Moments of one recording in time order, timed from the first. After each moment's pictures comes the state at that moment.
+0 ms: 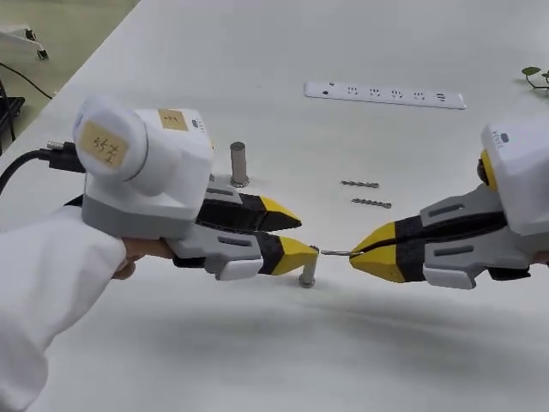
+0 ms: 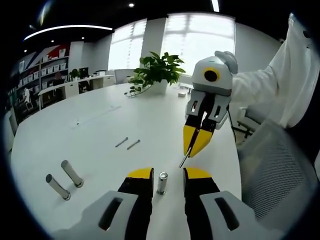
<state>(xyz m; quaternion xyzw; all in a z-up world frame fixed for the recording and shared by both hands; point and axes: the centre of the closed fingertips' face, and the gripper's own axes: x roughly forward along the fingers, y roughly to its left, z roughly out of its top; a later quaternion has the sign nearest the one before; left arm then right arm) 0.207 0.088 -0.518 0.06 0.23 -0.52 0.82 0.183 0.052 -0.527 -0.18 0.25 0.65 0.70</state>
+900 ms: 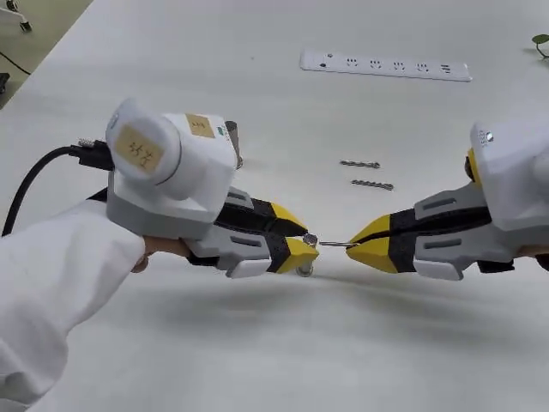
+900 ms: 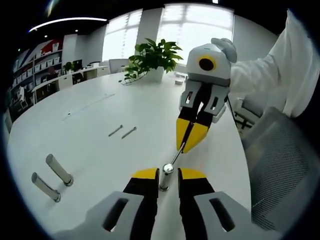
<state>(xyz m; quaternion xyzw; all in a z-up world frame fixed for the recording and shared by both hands) 0.215 0.075 -0.555 0.09 0.27 -0.54 0.79 0.202 0.050 -0.553 -0.17 0.27 0.63 0.71</state>
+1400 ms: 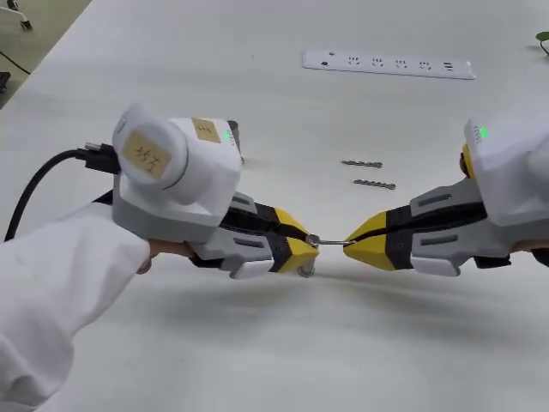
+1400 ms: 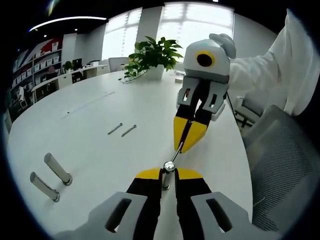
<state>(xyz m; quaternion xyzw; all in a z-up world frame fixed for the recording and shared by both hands) 0.216 0.076 -0.559 0.09 0.27 -0.54 0.79 0.203 0.054 -0.555 -0.18 0.27 0.64 0.70</state>
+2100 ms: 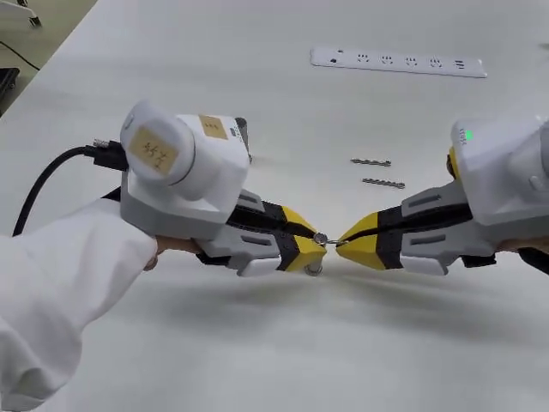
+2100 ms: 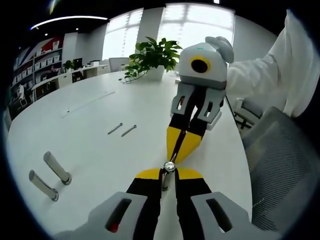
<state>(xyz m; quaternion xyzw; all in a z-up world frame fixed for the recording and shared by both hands) 0.218 0.076 -0.559 0.08 0.27 -0.54 0.79 0.207 0.071 -0.565 -0.17 0.27 0.65 0.69</state>
